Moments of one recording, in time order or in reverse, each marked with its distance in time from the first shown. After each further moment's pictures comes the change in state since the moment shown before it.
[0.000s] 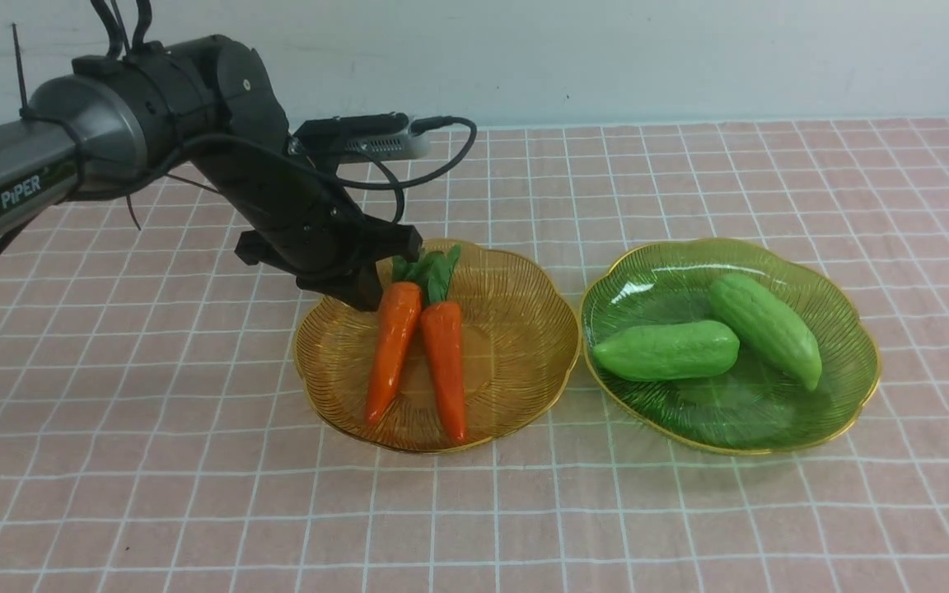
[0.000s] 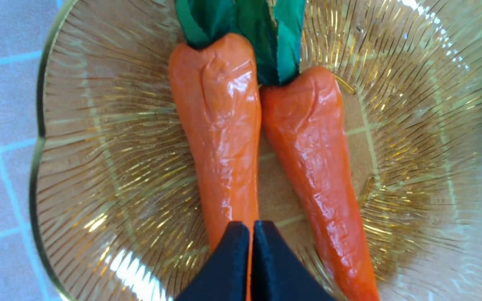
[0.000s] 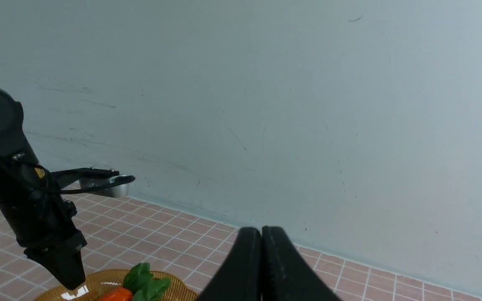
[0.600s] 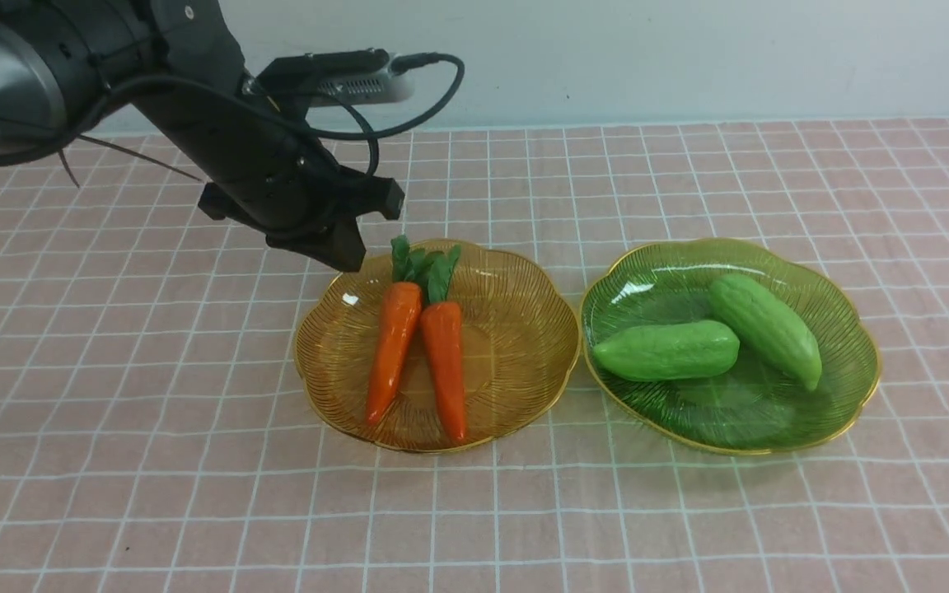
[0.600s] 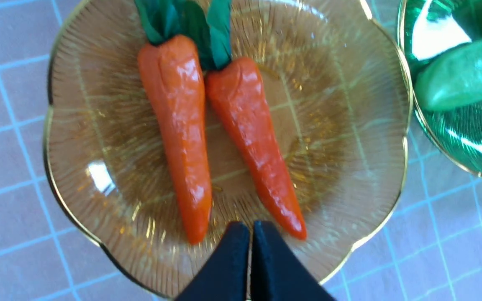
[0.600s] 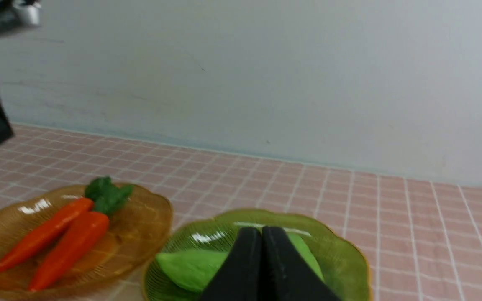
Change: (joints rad) right arm -0.116 -0.296 0.306 0.060 0.098 0.000; left arm -0.002 -0.176 0.000 -0.022 0.116 0.007
